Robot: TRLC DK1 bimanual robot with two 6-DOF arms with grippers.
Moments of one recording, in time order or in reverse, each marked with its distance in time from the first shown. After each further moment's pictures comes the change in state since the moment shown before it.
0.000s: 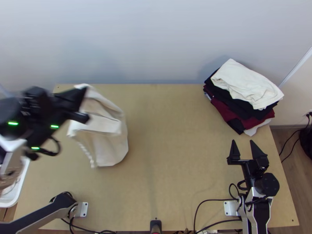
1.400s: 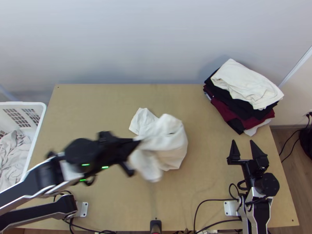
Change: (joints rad) left arm -0.406 -0.079 -0.351 0.035 0.015 -0.045; right arm 0.000 0.000 0.000 0.000 0.000 0.000
